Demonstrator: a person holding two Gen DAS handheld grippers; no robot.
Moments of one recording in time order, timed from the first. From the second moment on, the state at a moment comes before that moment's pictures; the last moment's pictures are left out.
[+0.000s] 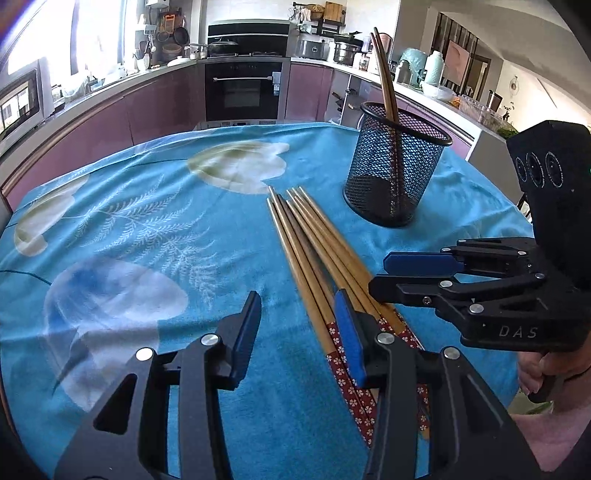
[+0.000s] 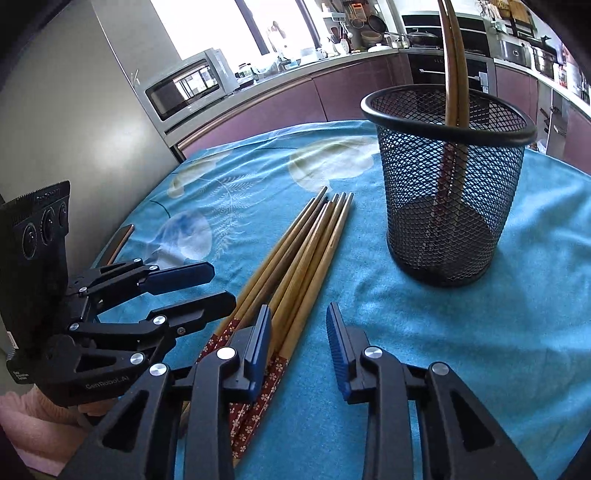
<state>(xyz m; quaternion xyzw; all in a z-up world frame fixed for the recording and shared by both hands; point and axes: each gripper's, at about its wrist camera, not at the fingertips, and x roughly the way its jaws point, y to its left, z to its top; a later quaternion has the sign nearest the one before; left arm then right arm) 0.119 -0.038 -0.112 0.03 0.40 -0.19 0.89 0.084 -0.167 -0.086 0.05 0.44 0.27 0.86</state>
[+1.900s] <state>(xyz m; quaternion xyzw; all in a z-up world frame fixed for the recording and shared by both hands) 0.150 -0.042 -0.126 0.02 0.44 -0.18 0.88 0.102 -0.171 -0.088 0.03 0.44 0.21 0.87</state>
